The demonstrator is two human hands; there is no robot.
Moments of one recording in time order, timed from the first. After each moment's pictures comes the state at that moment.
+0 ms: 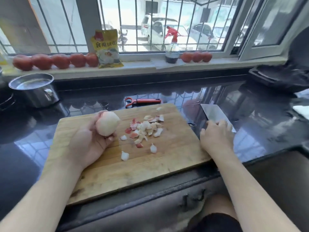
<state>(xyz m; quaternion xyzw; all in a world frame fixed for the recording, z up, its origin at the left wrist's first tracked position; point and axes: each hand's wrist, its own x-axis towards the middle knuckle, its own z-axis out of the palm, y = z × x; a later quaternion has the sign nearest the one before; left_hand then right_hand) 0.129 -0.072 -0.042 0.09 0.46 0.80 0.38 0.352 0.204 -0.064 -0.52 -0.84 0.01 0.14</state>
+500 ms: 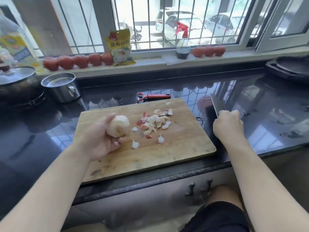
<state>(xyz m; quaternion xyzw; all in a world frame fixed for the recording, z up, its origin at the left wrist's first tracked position) 0.165 -0.094 -0.007 0.01 0.61 0.67 0.43 0.358 0.218 -0.041 -0.53 -0.83 0.12 0.15</state>
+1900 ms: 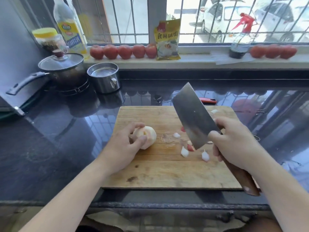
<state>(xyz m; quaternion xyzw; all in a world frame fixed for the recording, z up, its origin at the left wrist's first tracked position) 0.144 -0.154 -0.035 0.24 0.88 0.40 0.13 0.286 0.089 0.030 -0.26 -0.90 0.35 0.07</state>
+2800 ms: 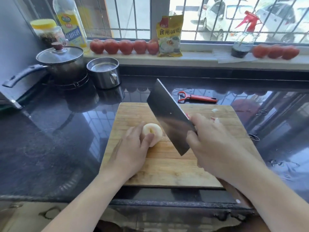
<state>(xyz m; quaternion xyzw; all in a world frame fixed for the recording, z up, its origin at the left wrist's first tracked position) 0.164 -0.134 -0.052 0.21 0.90 0.38 0.09 0.279 0.035 0.050 -0.17 -0.96 0.21 0.02</state>
